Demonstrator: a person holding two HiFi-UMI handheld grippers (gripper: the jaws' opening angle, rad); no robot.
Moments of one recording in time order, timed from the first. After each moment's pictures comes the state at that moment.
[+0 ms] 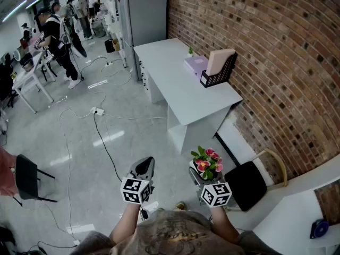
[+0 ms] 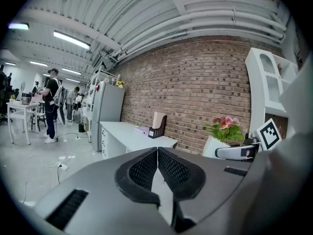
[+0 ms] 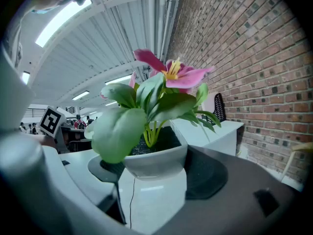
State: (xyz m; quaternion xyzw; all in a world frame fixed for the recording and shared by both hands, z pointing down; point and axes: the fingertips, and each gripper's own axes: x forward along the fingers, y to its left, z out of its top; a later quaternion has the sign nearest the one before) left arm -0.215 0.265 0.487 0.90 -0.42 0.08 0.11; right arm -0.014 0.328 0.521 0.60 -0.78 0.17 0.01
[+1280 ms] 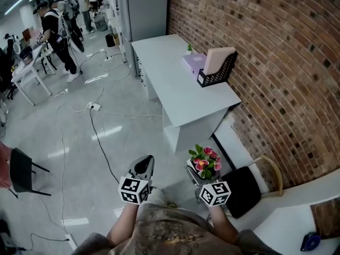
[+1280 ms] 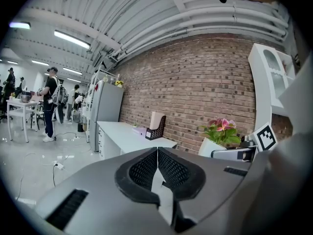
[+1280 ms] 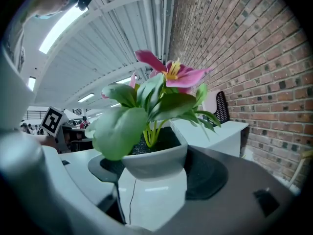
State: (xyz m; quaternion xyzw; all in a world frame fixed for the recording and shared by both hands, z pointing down) left arm -0.139 0.245 0.495 0.89 -0.43 0.06 0.13; right arm 0.050 0.293 0.535 0.57 -0.80 0.17 0.00
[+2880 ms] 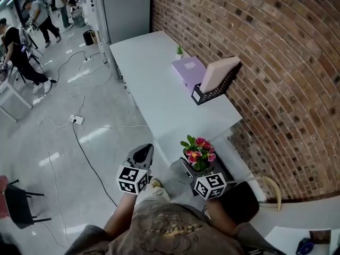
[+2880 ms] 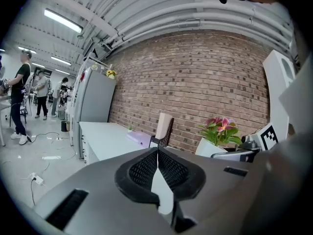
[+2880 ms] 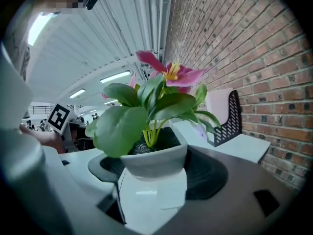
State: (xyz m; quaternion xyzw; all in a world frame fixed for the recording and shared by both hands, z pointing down) left arm -0.065 -0.067 0.491 0.92 -0.36 0.06 0.14; right arm 0.083 0.002 0.522 0.59 -0.79 0.16 0.02
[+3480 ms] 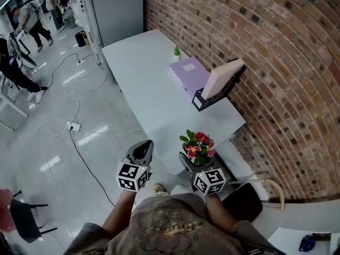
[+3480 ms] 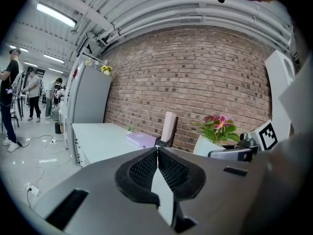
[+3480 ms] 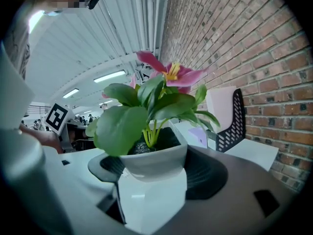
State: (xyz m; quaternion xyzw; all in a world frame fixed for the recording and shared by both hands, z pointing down) left arm -0.049 -0.169 0.496 0.93 -0.34 0.08 0.14; right arm 0.094 -0.099 0.525 0.61 -0.77 0.16 0.02
